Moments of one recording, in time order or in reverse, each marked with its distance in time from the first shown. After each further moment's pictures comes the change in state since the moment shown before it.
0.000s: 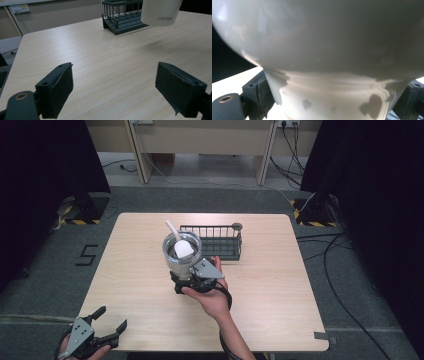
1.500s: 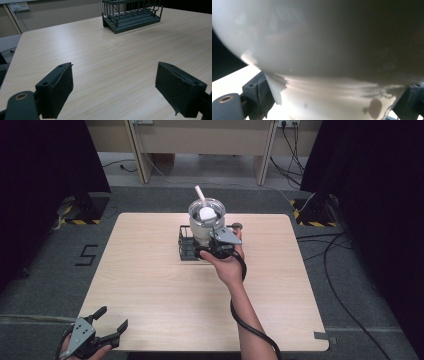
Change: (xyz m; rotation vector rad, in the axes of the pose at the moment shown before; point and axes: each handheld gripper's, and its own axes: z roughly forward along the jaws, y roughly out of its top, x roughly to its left) left arm -0.001 -0.001 0.002 0.009 -0.001 -0.007; right arm -0.082 0.044 0.018 0.026 -0.203 0.041
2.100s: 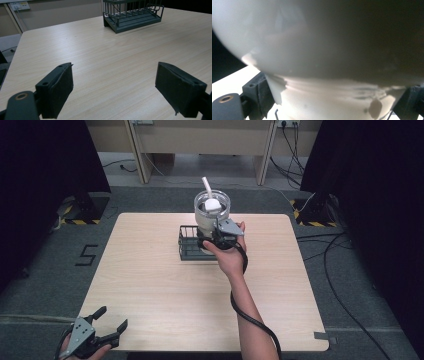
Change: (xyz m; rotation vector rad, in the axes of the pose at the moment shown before) left arm 0.001 -0.001 0.000 0.001 0.004 -0.004; right arm -0.018 0.011 0.015 -0.011 -0.068 0.020
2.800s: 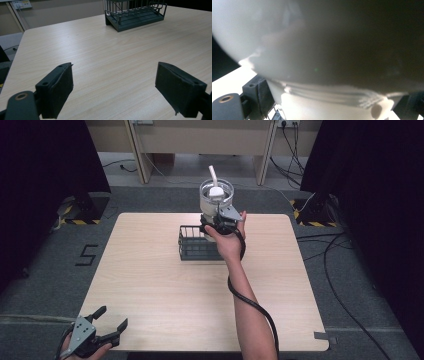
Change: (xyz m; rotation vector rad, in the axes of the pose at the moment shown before) left arm 0.000 0.000 0.002 0.012 0.013 0.000; right arm -0.022 0.012 0.043 0.009 -0.094 0.038
